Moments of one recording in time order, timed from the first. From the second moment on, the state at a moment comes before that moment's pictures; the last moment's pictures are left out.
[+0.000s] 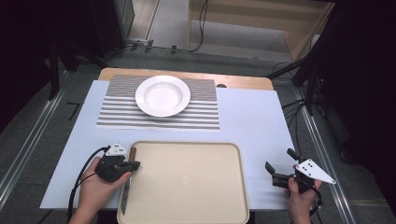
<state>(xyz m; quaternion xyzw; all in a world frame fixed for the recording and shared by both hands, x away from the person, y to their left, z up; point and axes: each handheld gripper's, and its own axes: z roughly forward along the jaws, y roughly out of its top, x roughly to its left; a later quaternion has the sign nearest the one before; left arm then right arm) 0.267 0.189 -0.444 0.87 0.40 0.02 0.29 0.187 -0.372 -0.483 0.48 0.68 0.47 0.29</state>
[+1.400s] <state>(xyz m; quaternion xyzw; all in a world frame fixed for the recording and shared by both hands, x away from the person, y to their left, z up) 0.258 0.250 -0.418 0.77 0.41 0.14 0.47 0.187 -0.372 -0.483 0.48 0.68 0.47 0.29</state>
